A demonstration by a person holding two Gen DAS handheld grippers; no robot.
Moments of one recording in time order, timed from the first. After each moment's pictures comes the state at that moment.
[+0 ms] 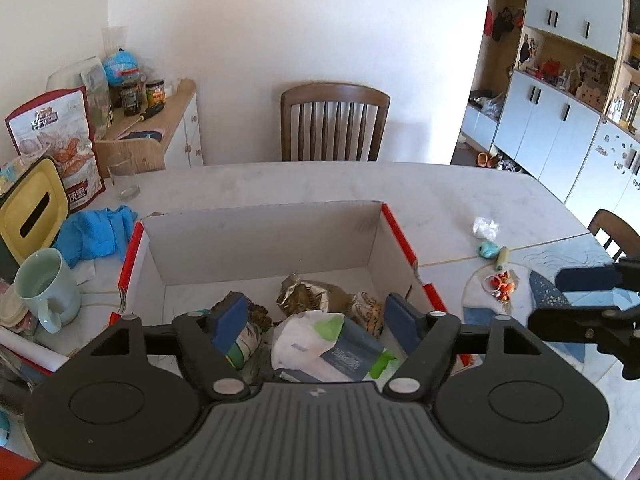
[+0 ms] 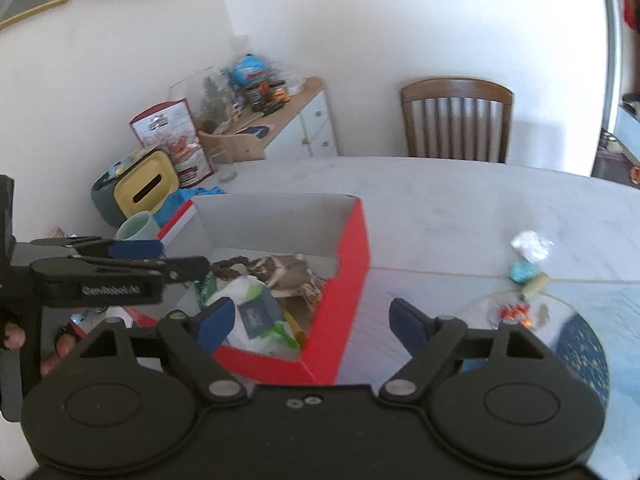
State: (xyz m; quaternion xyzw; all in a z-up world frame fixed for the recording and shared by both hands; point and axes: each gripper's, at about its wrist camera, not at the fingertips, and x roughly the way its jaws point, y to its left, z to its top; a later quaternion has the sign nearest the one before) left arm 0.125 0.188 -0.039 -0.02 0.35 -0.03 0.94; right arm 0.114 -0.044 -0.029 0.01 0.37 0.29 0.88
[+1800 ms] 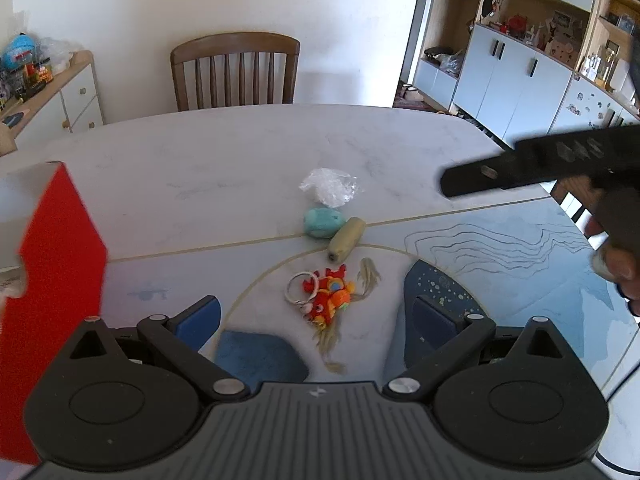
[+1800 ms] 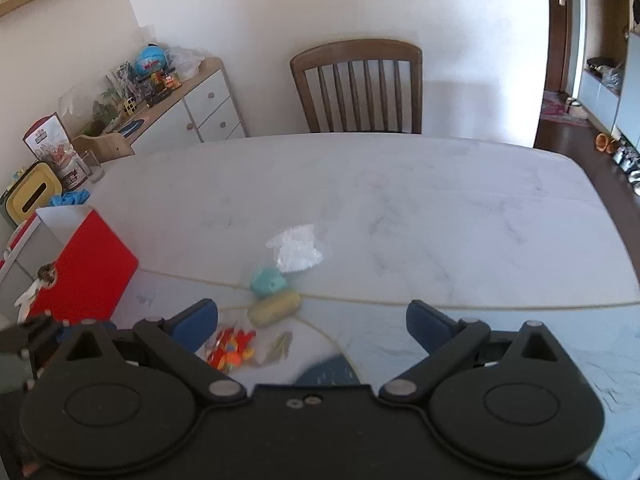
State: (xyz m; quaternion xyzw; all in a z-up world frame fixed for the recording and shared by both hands) left arm 0.226 -0.069 -0.135 -0.02 0.40 -0.07 0.91; right arm 0.303 -0.251 -0.097 0.00 0.42 0.26 0.87
